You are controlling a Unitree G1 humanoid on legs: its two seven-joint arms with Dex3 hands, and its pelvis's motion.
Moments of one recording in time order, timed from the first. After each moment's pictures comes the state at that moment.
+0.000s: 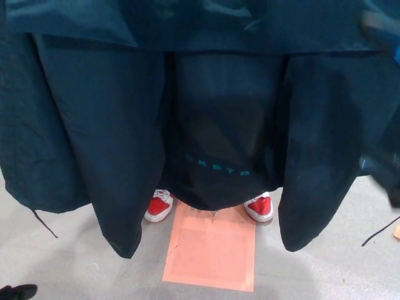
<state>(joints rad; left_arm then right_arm) -0.10 0.51 0.10 1.07 0.02 -0.27 -0.36 -0.16 -0.52 -0.12 -0.63 -0.06 -0.24 0.16</state>
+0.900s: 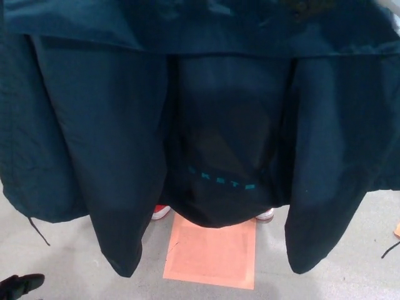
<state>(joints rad) -0.12 0.51 0.10 1.06 0.02 -0.28 -0.40 -1.14 -0.53 0.34 0.26 -0.25 0.03 0.40</state>
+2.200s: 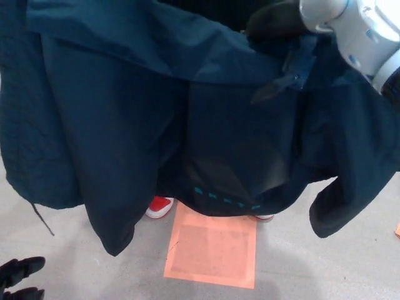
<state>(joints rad) -0.13 0.51 0.15 1.01 -0.02 -0.28 -0.48 -1.40 -0.44 0.79 0.71 -0.42 0.19 0.90</state>
